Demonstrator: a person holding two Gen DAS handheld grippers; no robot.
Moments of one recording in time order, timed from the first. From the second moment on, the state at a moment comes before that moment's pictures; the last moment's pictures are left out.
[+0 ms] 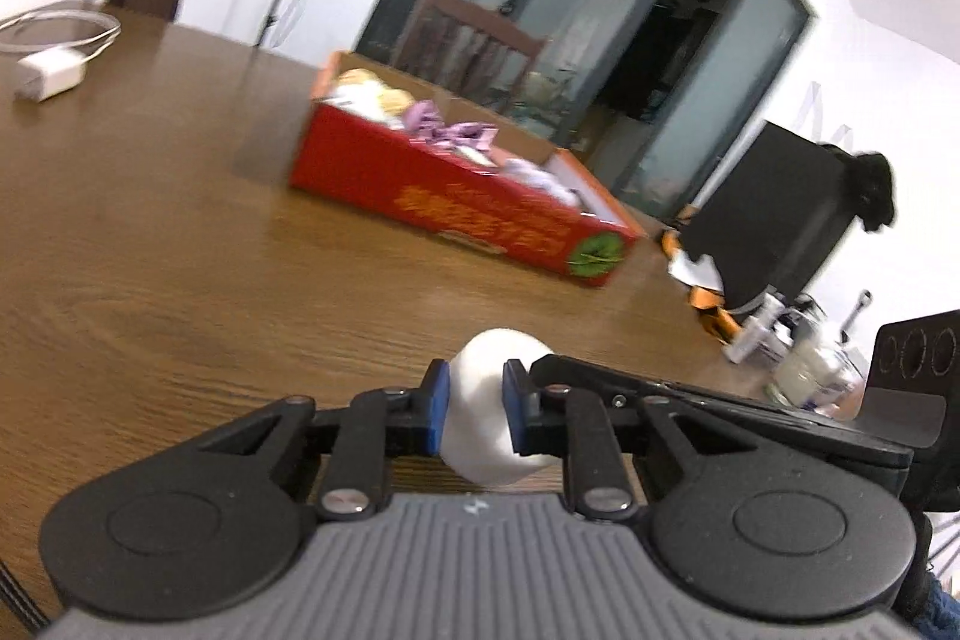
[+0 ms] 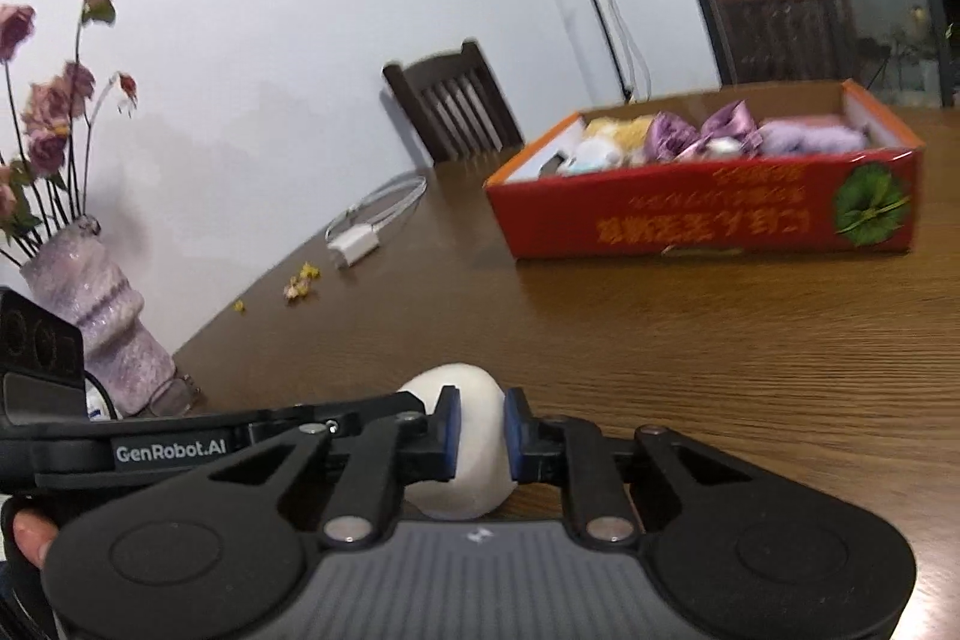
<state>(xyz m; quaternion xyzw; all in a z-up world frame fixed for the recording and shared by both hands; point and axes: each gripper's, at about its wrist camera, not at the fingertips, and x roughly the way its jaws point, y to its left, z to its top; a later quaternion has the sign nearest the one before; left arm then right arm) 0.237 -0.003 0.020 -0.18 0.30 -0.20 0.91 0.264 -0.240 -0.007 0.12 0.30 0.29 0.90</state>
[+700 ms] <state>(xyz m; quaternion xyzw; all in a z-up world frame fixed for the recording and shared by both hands) 0.496 -0.036 0.093 -0.19 0.36 -0.25 0.88 0.473 -0.283 0.073 0.12 0.32 0.25 0.91</state>
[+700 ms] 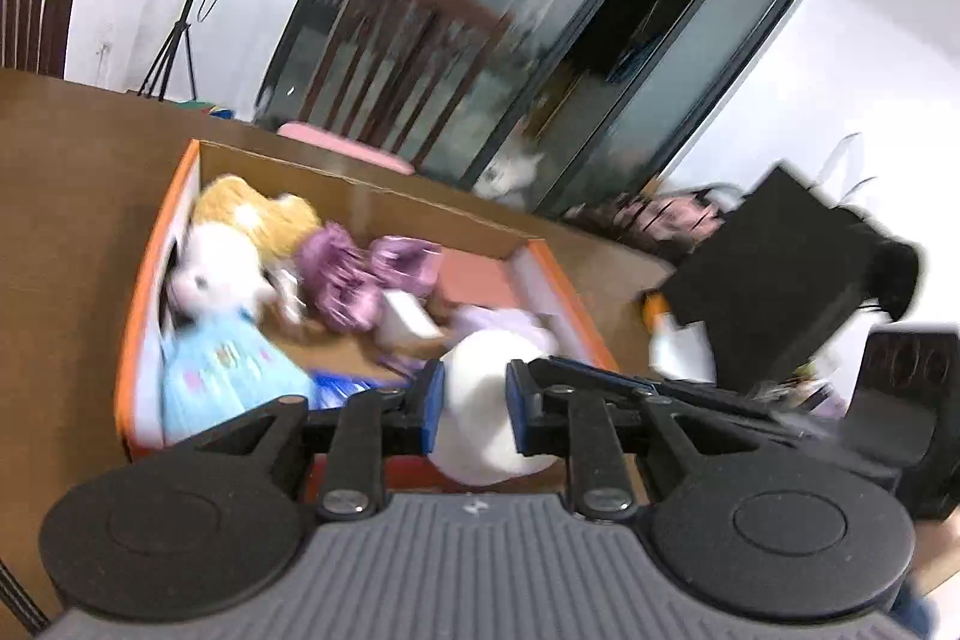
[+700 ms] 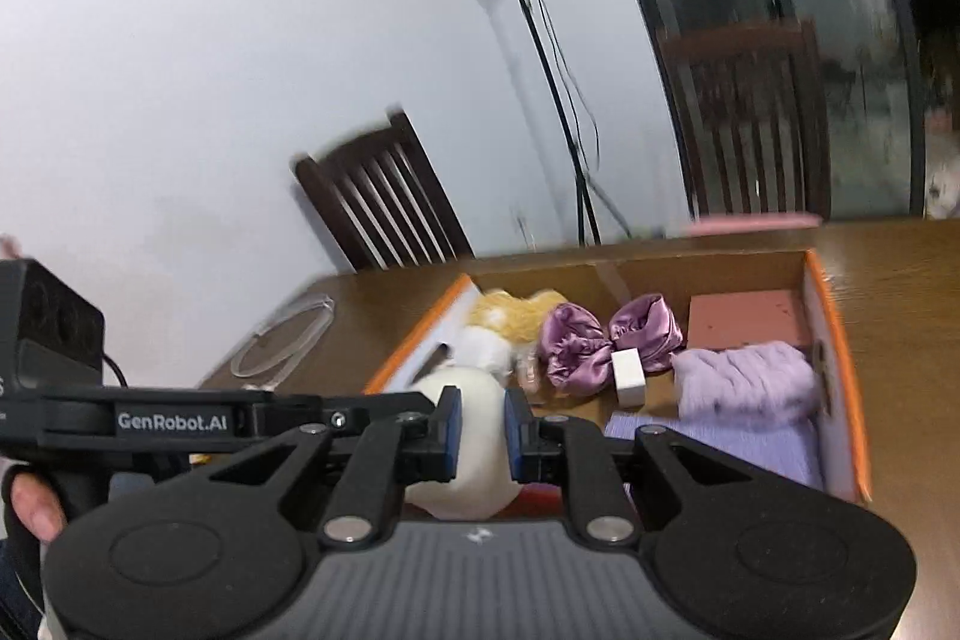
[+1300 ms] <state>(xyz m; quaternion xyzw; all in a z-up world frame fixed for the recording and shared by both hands) 0.600 -0.033 0.021 -0.16 0.43 -0.17 0.87 0.607 -0.234 -0.008 0.07 0.43 0.18 0.88</state>
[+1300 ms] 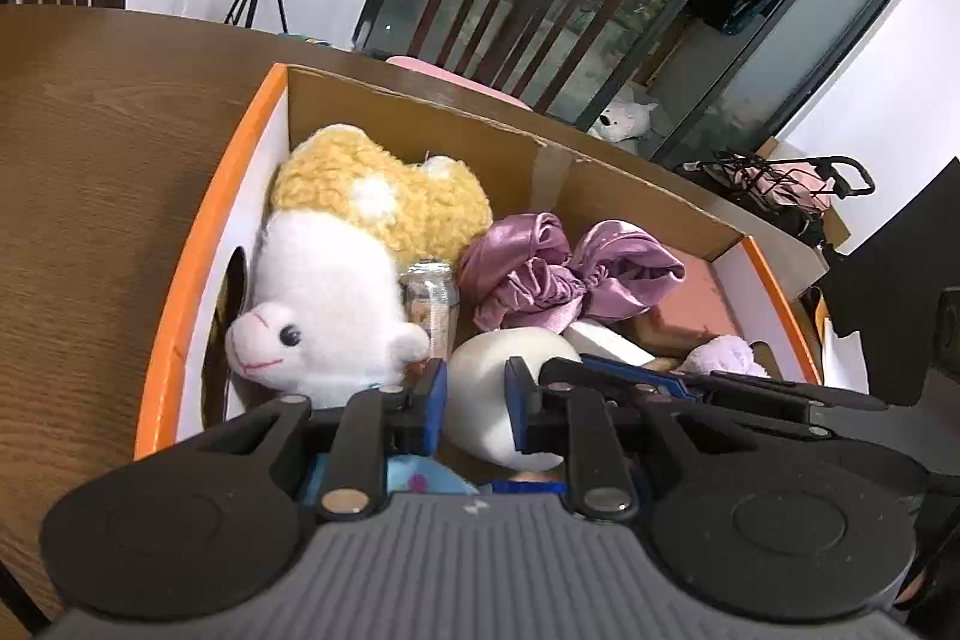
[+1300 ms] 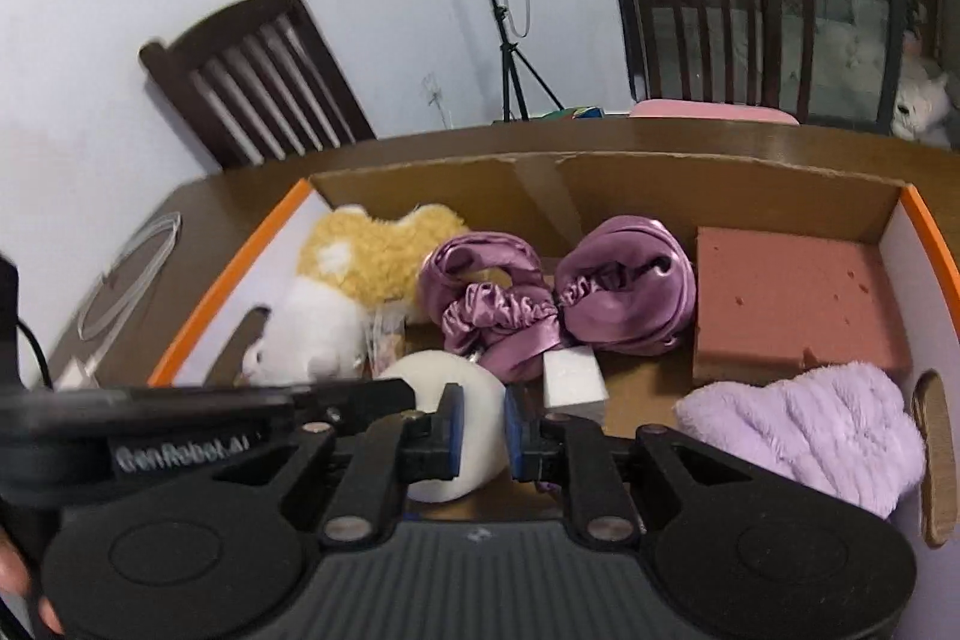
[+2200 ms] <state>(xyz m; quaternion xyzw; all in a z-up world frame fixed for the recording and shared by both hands) 0.490 -0.022 0.127 -0.03 0.32 -0.11 0.94 0.506 -0.305 0.096 0.02 0.35 0.11 0.93</state>
